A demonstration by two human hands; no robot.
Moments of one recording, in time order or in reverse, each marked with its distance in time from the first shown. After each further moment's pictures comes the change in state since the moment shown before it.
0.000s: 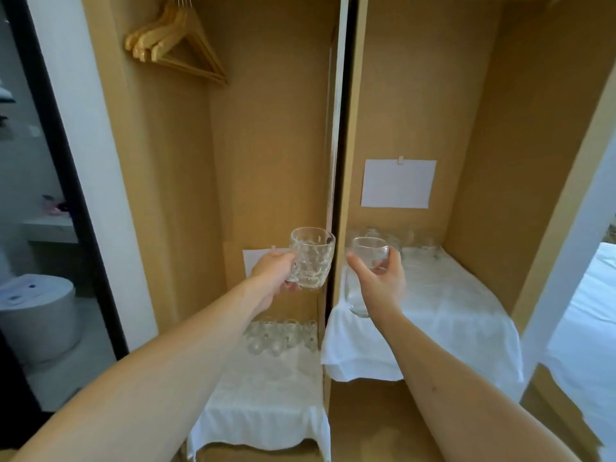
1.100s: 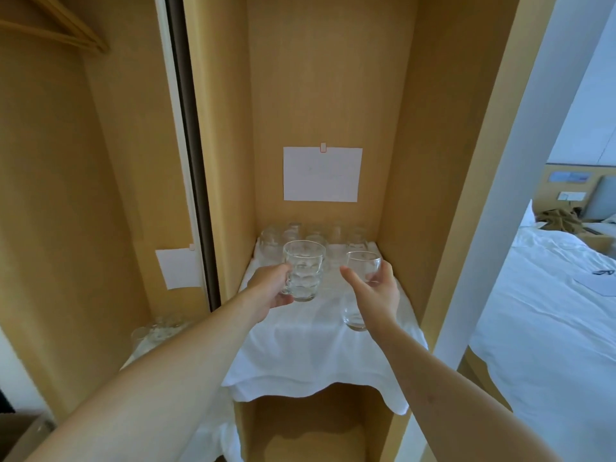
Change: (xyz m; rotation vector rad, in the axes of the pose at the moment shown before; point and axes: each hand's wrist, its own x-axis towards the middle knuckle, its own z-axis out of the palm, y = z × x) left_hand 0.066 -0.012 0.305 -0.048 -0.035 -0.131; right_hand 0.190 0.107 -0.222 -0.148 0.028 0.117
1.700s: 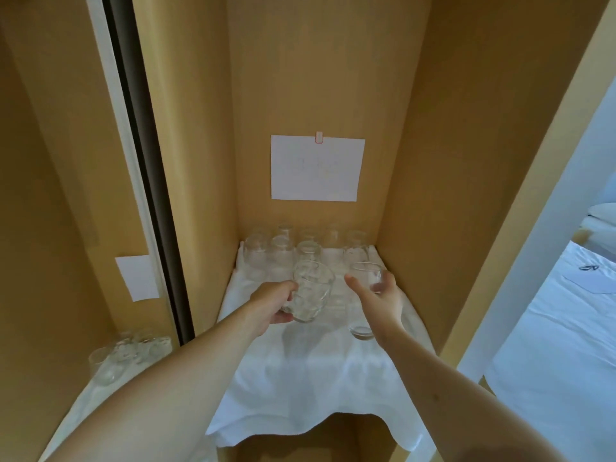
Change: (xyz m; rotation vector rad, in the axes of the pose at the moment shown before) left_hand 0.150 -0.016 0.021 0.133 -0.105 -0.143; right_hand 0.107 0.051 0.057 -0.090 -0.029 0.156
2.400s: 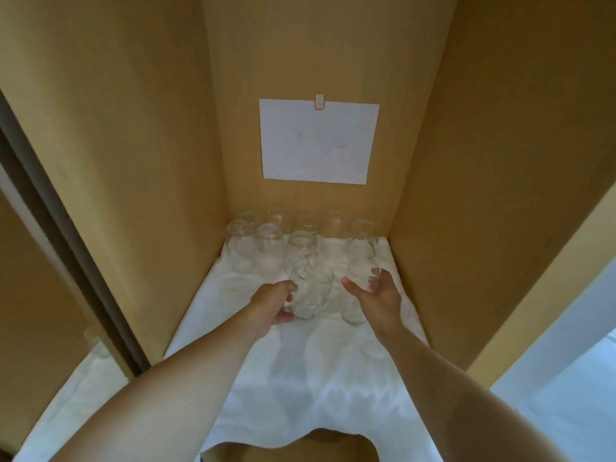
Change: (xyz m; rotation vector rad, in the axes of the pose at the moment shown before) left_hand 0.104 -0.015 0.074 -0.120 0.114 -0.142; right_hand 0.143 0.077 0.015 0.039 -0.137 0.088
